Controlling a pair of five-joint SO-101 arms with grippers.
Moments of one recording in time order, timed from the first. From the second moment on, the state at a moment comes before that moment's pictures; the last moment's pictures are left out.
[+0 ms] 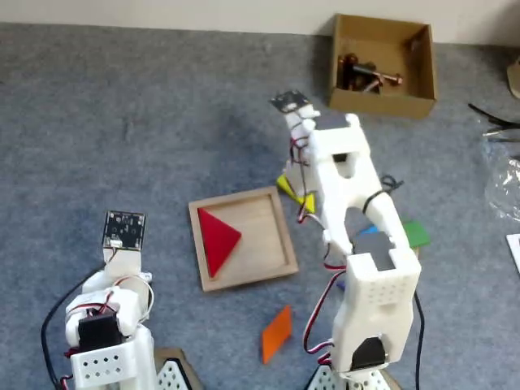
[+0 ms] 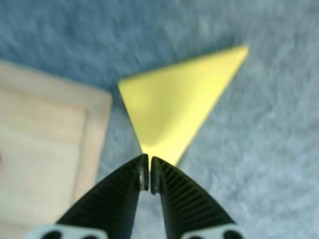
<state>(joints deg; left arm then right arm) -18.9 -104.0 96.0 76.4 -10.5 -16.0 23.7 -7.9 72.4 20.7</state>
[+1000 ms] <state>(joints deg) -18.9 -104.0 96.0 76.4 -10.5 -18.5 33.1 -11.0 57.7 4.6</state>
